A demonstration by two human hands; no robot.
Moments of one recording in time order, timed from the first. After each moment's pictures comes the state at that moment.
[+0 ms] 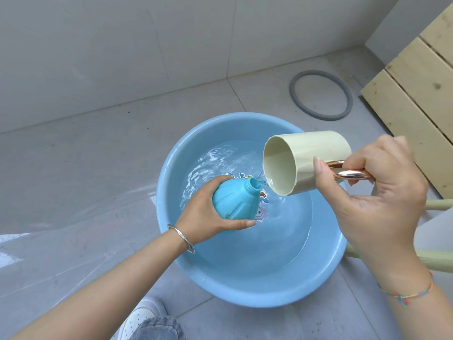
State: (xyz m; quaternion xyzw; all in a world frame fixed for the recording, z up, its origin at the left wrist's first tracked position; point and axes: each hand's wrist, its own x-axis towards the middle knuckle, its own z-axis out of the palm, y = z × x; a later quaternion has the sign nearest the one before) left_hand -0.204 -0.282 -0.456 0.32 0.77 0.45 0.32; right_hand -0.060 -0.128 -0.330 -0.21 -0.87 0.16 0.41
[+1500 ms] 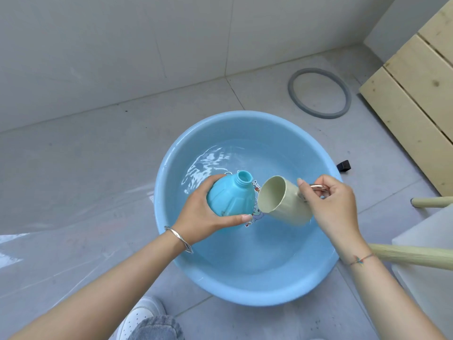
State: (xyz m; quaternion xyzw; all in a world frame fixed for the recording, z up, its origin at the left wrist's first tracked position) left_hand -0.201 -0.283 -0.461 0.27 0.74 0.51 0.35; right_hand -0.047 -0.096 -0.427 -0.44 -0.77 0.41 0.22
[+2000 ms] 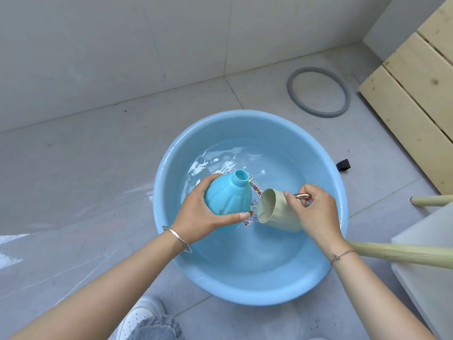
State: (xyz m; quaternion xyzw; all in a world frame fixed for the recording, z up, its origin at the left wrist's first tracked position) left_hand -0.202 -0.284 -0.463 0.26 0.74 0.52 0.34; right_hand -0.048 -0.100 -0.458 -0.43 -0.82 0.34 0.16
